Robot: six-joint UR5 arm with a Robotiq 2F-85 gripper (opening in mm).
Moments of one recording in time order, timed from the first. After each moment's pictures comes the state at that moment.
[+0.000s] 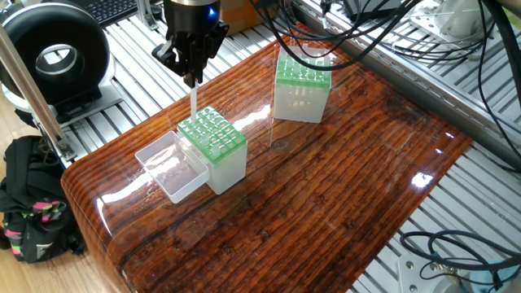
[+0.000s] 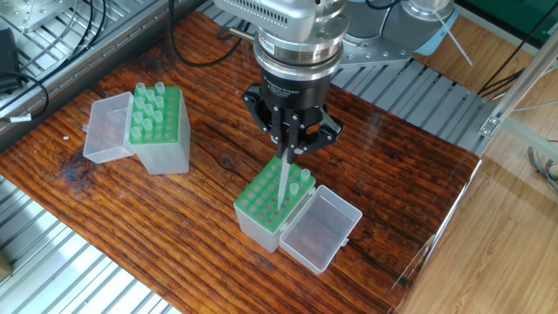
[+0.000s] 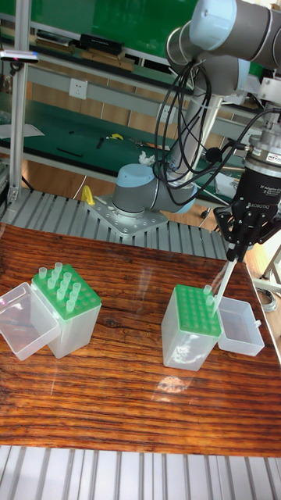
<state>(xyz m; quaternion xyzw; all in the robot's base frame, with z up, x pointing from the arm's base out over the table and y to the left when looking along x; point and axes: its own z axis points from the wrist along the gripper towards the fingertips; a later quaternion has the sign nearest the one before) 0.544 0.174 0.273 -0.05 1.00 0.03 0.06</state>
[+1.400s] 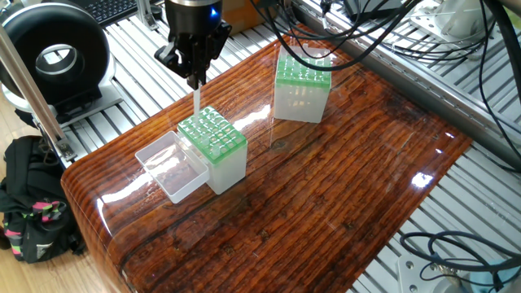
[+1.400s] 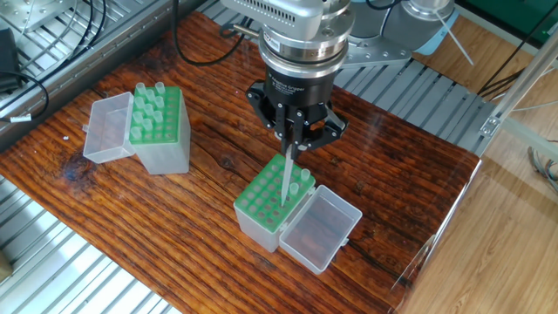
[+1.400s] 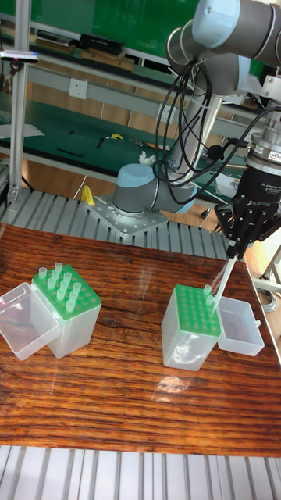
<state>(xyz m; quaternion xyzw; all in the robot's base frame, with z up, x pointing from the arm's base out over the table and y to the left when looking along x) 0.541 0.177 0.276 -0.06 1.00 0.03 0.05</state>
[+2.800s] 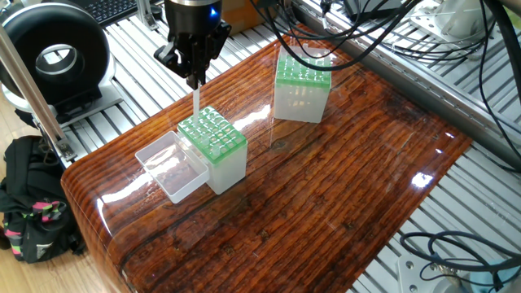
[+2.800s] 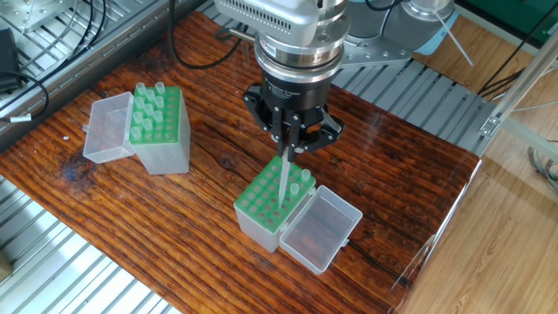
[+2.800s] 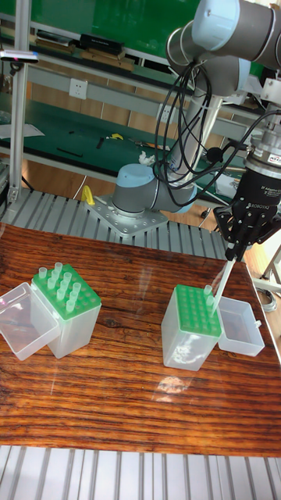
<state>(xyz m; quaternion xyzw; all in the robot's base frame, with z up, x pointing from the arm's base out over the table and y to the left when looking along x) 0.543 0.175 0.273 -0.06 1.00 0.02 0.05</state>
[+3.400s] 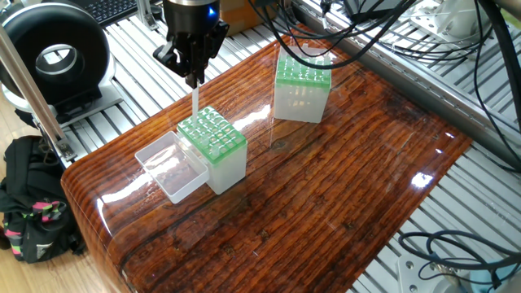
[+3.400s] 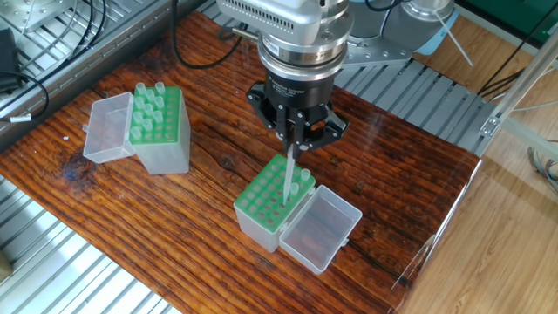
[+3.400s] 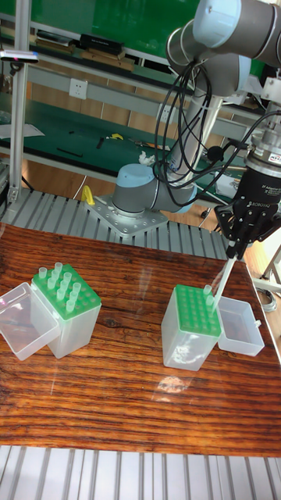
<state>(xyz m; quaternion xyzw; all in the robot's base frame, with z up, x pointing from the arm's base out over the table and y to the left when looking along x) 0.536 0.177 0.274 -0.07 1.00 0.03 0.04</state>
